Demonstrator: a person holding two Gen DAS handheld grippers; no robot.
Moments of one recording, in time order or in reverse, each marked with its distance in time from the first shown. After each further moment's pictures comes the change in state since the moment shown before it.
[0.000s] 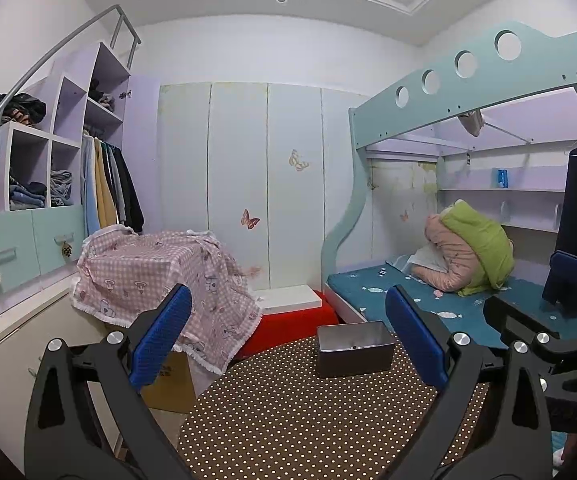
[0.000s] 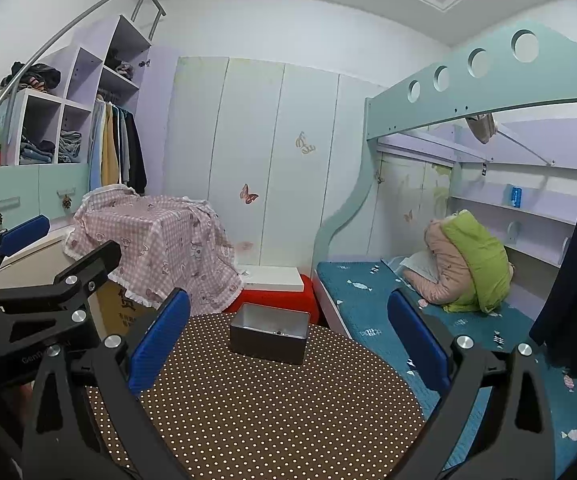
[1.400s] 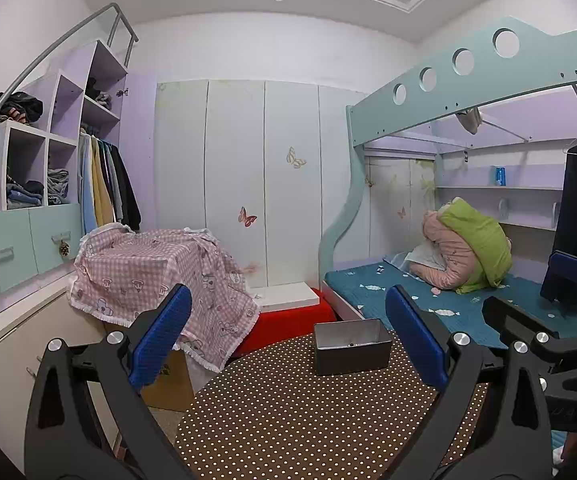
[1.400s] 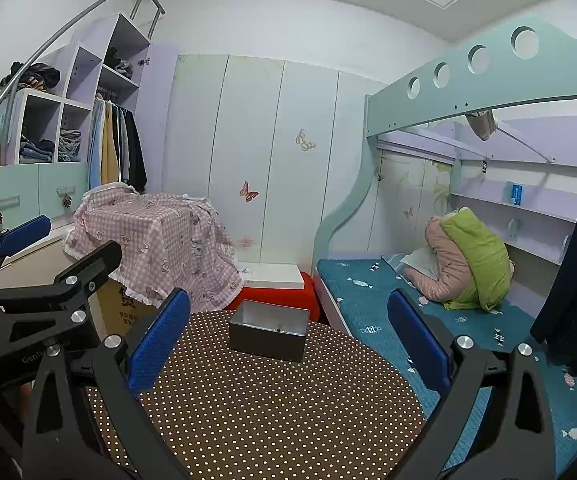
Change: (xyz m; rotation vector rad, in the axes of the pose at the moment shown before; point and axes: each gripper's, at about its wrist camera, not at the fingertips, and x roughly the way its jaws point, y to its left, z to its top) left arm 0.005 0.000 -0.003 0.003 0.007 -0.008; right arm 0.002 -0.003 -0.003 0.004 0.007 0.002
